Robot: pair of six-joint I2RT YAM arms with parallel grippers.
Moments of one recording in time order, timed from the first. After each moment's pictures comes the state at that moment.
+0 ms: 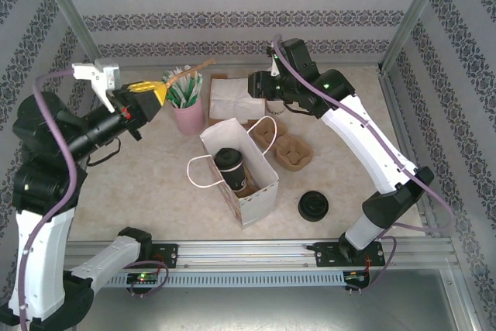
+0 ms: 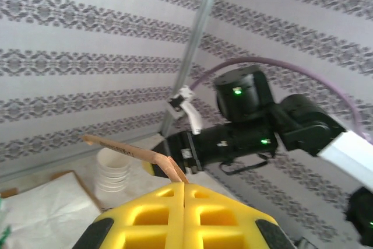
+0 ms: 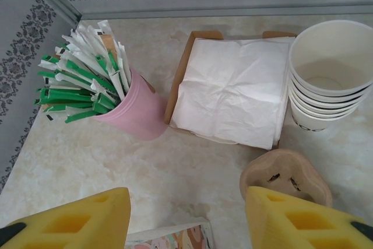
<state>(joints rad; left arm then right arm) -0.23 0.91 1.63 -0.68 0.58 -0.33 0.62 1.63 1.91 -0.96 0.04 0.49</state>
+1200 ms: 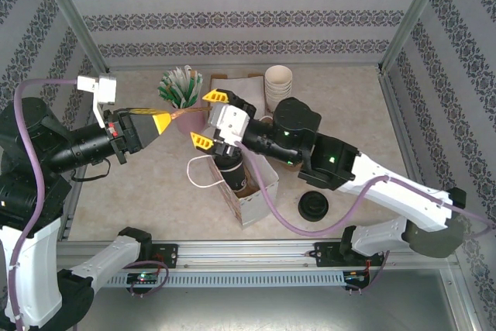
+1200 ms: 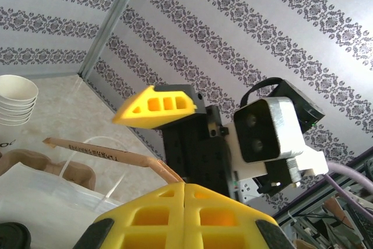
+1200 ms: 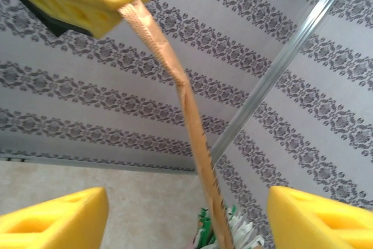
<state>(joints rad) -0.23 0.94 1.77 -0.91 0.82 -0.56 1.15 1.31 1.51 -0.18 -0.01 -0.50</state>
